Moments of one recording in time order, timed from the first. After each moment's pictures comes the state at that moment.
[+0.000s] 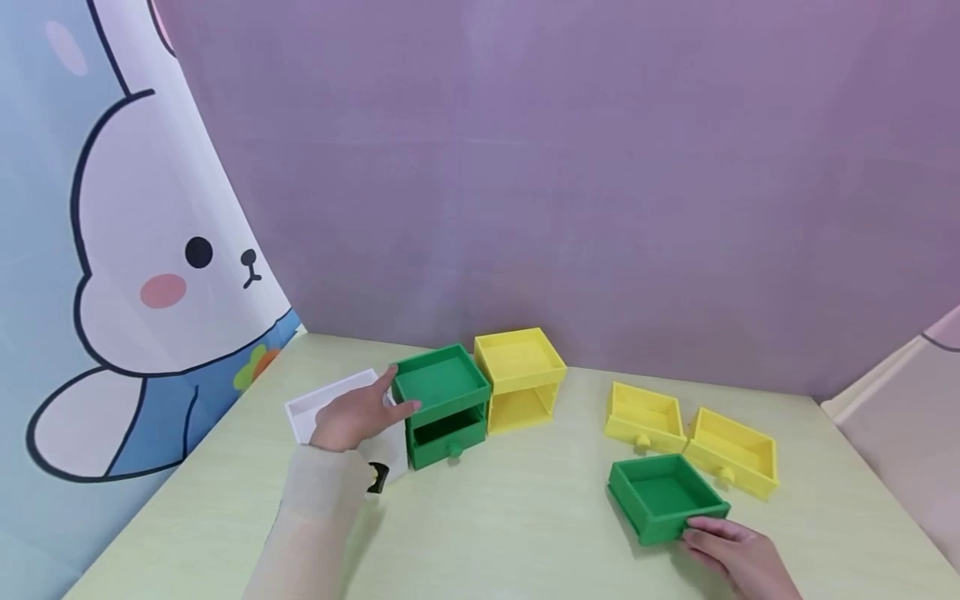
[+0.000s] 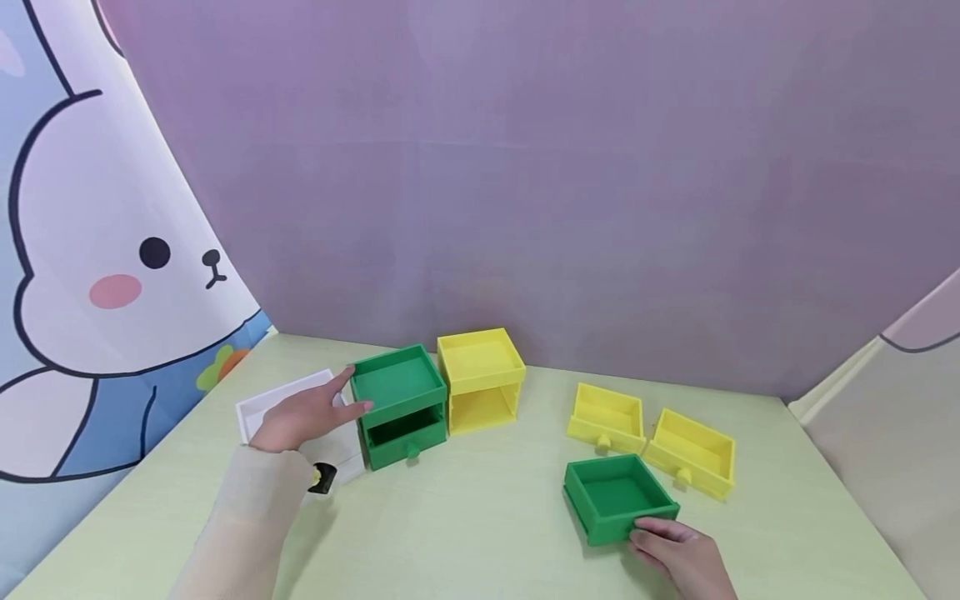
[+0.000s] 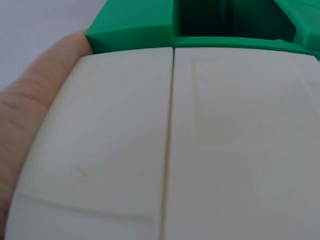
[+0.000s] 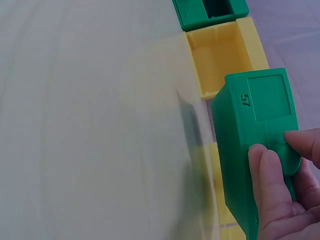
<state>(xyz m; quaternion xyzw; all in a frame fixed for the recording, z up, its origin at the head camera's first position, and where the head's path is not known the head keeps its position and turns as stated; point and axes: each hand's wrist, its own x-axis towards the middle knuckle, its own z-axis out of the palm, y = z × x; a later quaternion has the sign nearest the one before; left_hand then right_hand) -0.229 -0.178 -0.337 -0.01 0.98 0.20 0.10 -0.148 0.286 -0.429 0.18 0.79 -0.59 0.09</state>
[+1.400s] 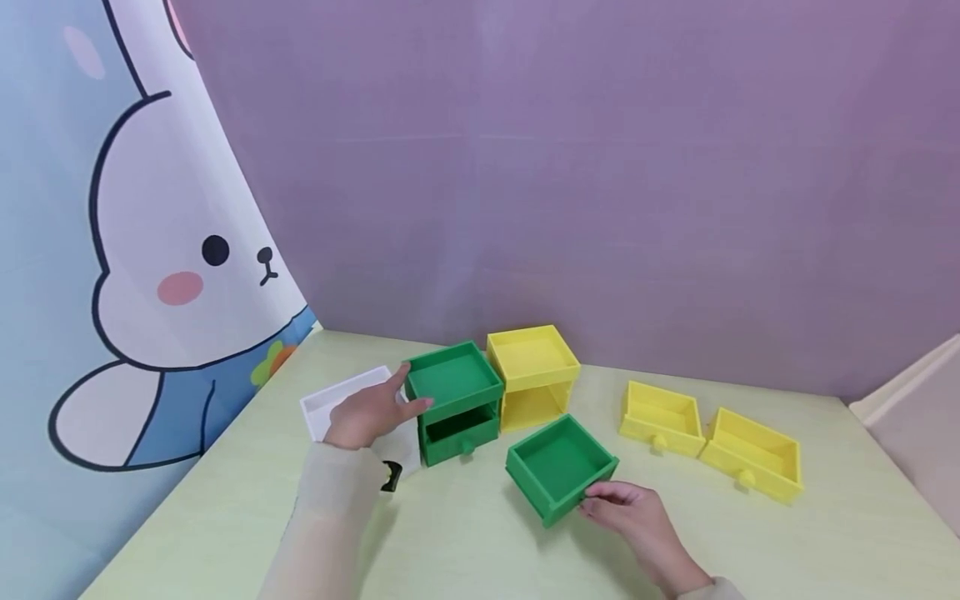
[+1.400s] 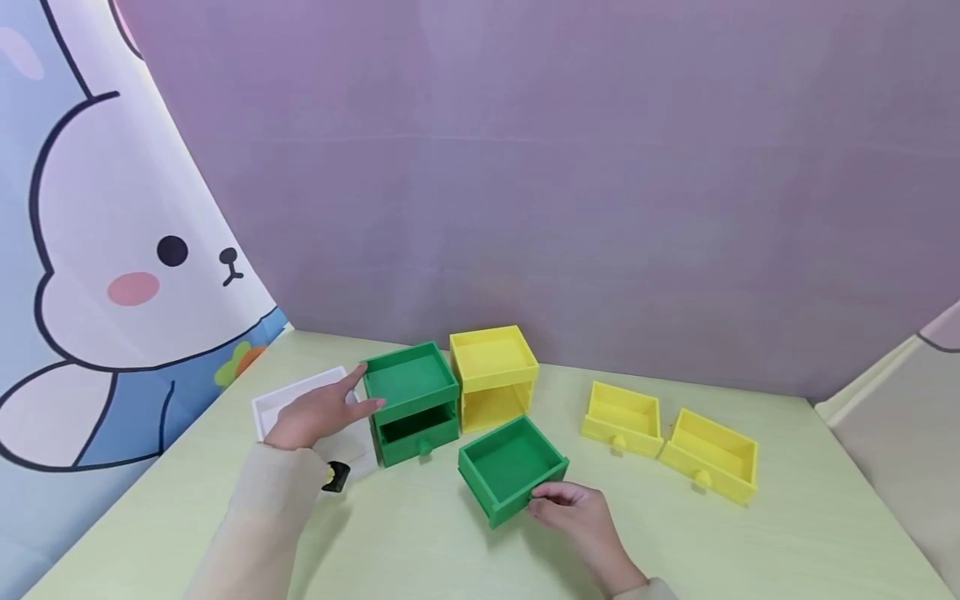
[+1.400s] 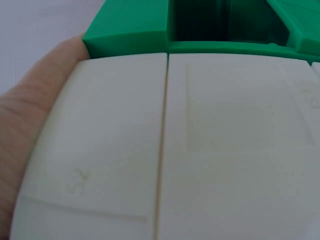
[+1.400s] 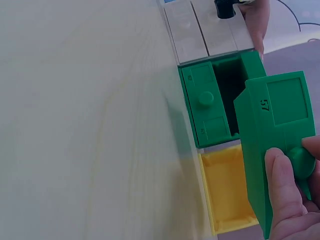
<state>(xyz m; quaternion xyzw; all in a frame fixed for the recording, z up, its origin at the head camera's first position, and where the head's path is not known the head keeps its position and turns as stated) -0.230 -0.176 -0.338 -0.03 0.97 0.20 0.10 -0.171 0.172 -0.425 -0.04 0.72 -0.69 0.11</state>
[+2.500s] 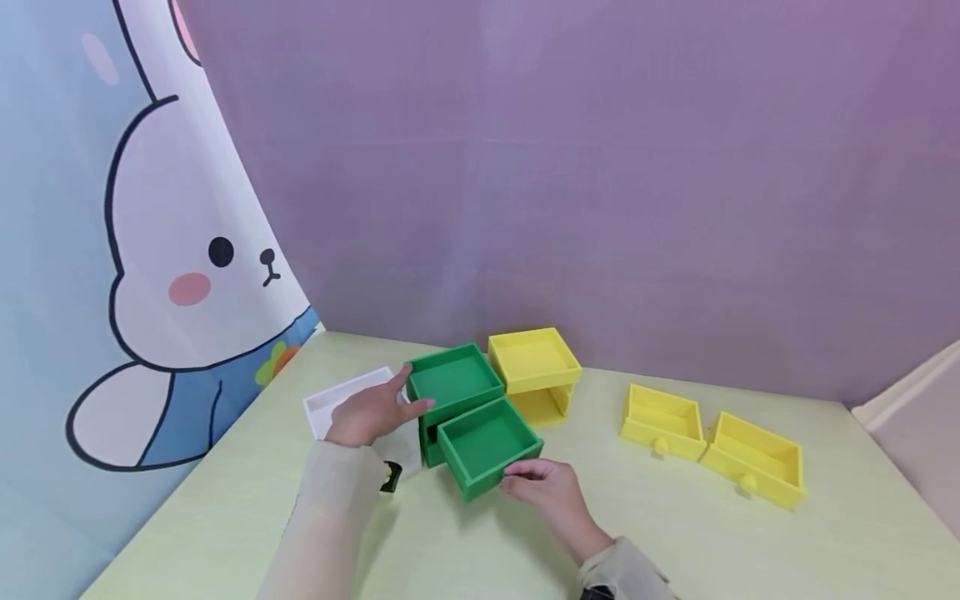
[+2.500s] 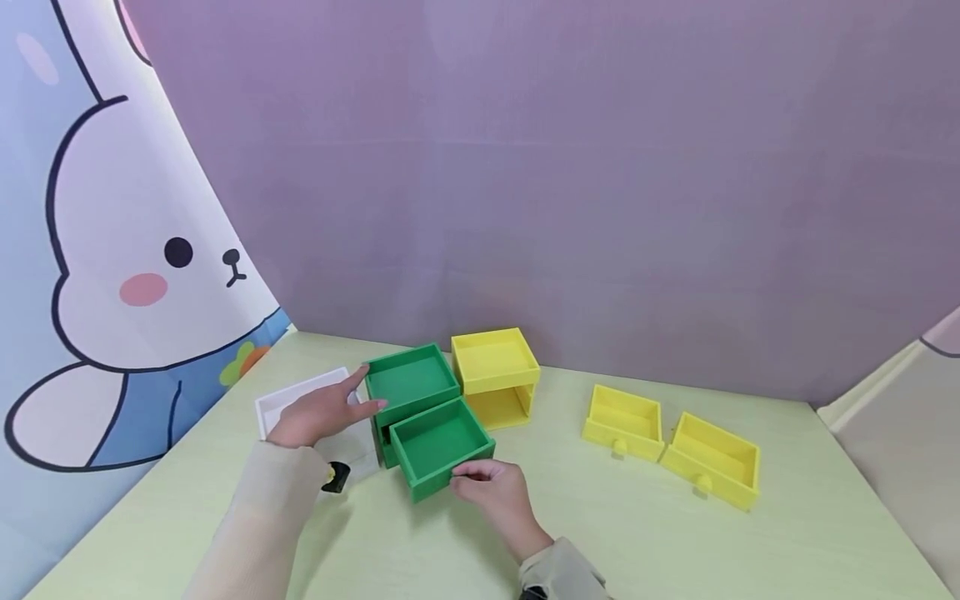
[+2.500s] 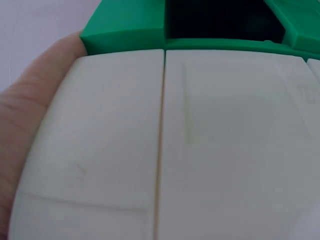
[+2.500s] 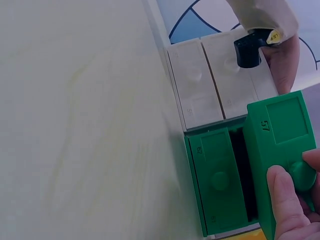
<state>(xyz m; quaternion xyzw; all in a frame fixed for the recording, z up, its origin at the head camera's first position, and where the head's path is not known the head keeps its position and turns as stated) -0.229 -0.174 -0.335 -0.03 0.98 0.19 0.10 -0.188 0.080 -0.422 -0.08 0.71 -0.70 0.08</state>
